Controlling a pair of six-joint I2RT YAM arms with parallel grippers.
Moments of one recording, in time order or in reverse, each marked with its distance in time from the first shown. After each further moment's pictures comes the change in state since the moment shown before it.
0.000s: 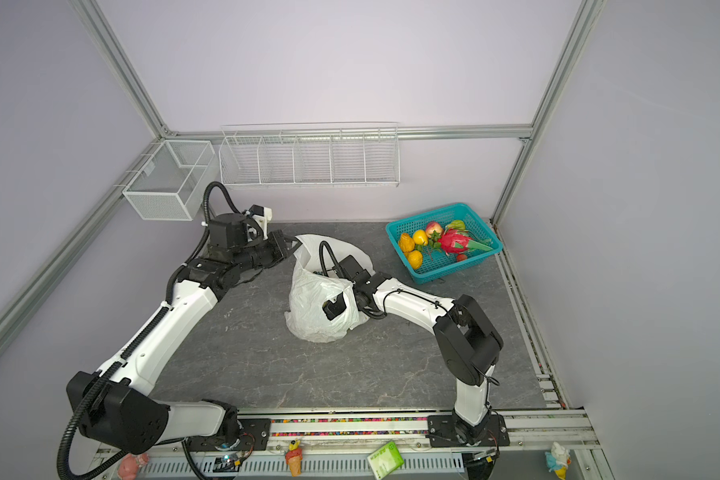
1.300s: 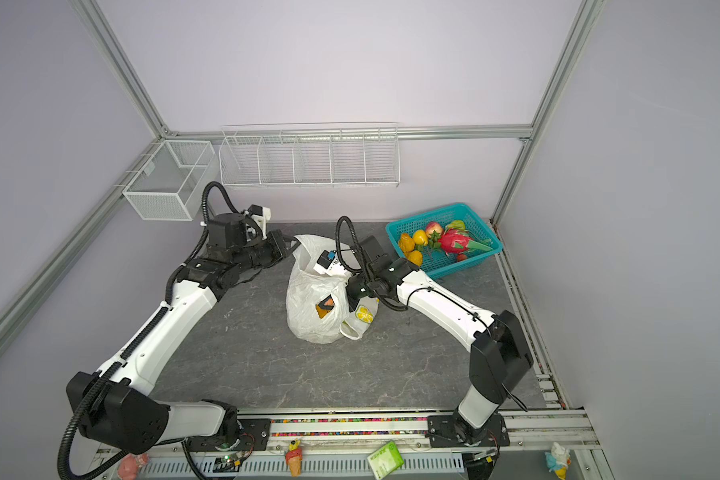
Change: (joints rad) left arm 0.003 0.000 0.000 0.002 0.001 0.000; right arm -0.071 -0.141 0.076 -0.120 -0.176 -0.020
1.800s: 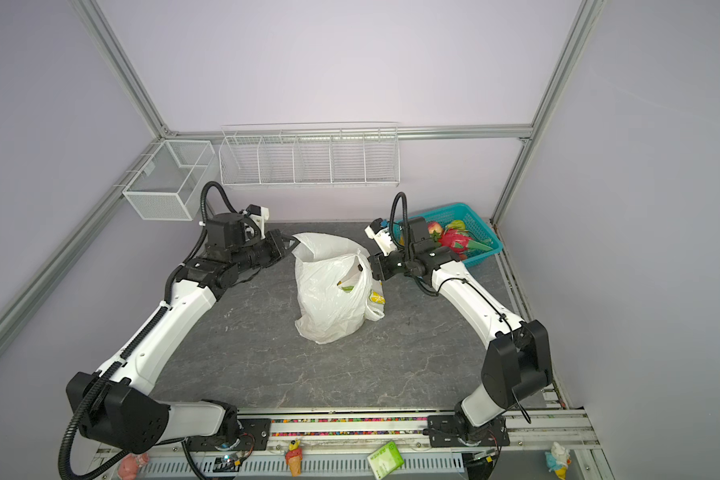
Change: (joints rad) left arm 0.015 0.000 0.000 -0.002 -0.004 0.000; right arm -0.272 -0.123 -0.058 0.067 0.027 0.189
